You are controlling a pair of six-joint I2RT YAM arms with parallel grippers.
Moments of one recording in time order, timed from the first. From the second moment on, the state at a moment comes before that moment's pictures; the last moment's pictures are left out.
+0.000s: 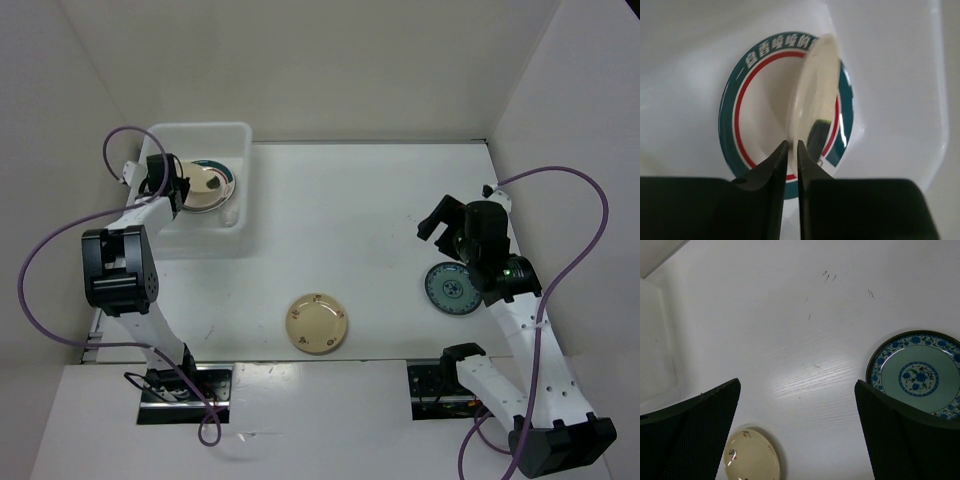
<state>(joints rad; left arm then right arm) 0.15 1.80 1.19 -0.03 -0.29 -1.09 0.16 0.83 0.94 -0.68 0.15 0.62</state>
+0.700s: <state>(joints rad) 0.06 1.46 1.20 -0.05 -0.07 -0.97 0.16 0.77 0.94 -0.68 0.16 0.64</state>
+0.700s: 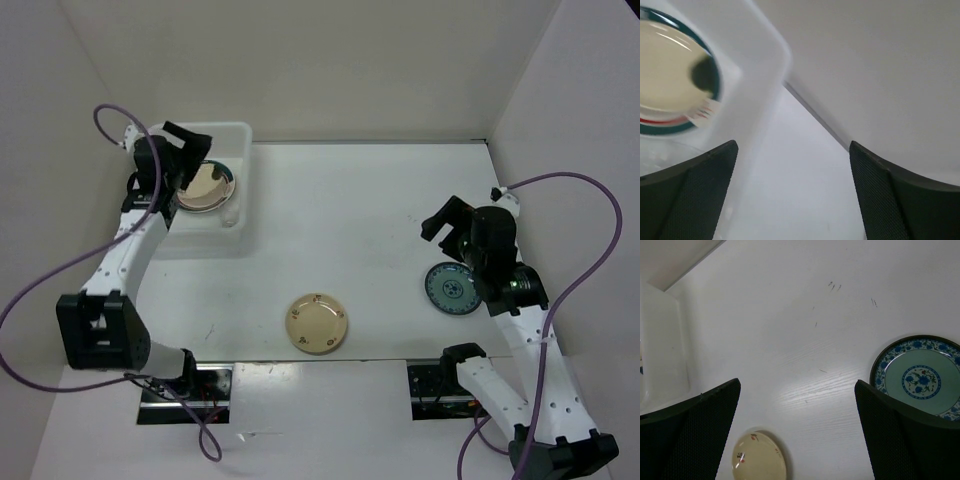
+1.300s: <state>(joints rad) -0.46 1.10 0.80 -0.45 0.13 -0.82 0.21 0.76 0.94 -0.68 0.16 0.64</state>
